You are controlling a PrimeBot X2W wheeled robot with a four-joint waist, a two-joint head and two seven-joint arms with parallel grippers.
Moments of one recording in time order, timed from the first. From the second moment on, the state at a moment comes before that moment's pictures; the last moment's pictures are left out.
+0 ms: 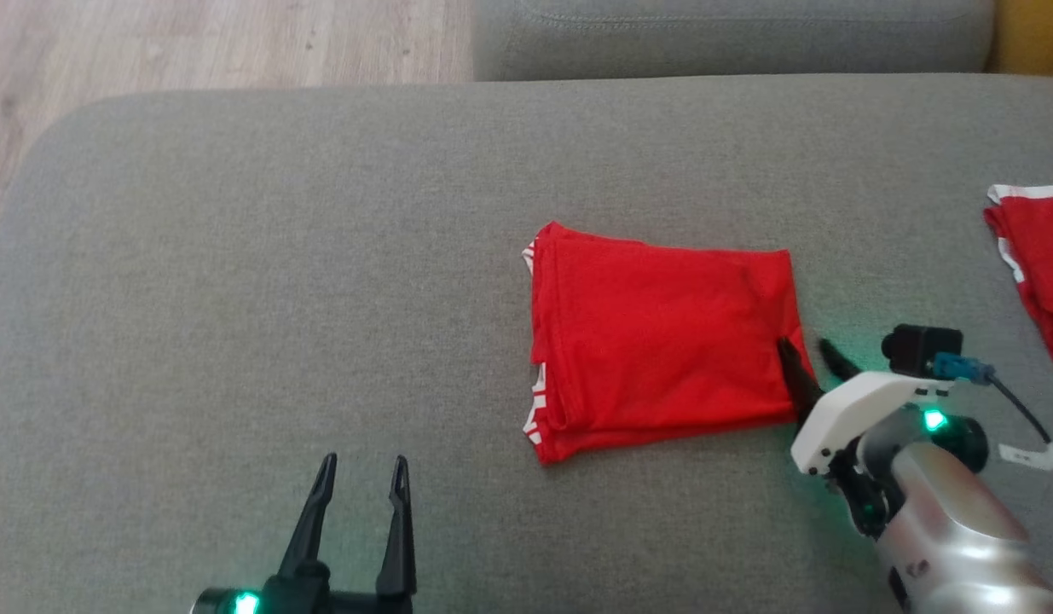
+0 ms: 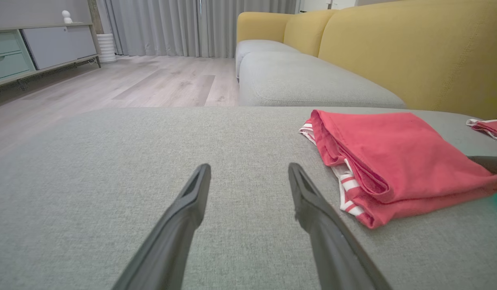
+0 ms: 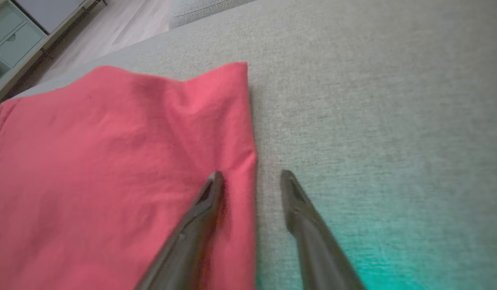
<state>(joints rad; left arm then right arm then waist) 0.16 0.06 -0.32 0.10 -0.13 0.14 -0.25 -0.47 -0.18 0.33 0.94 0.56 0.12 -0.05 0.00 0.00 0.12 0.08</state>
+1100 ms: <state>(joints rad) 0.02 0.06 -0.24 -0.05 -0.17 0.07 -0.25 -0.89 -0.67 0.39 0.95 0.46 0.12 -0.16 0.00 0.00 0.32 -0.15</state>
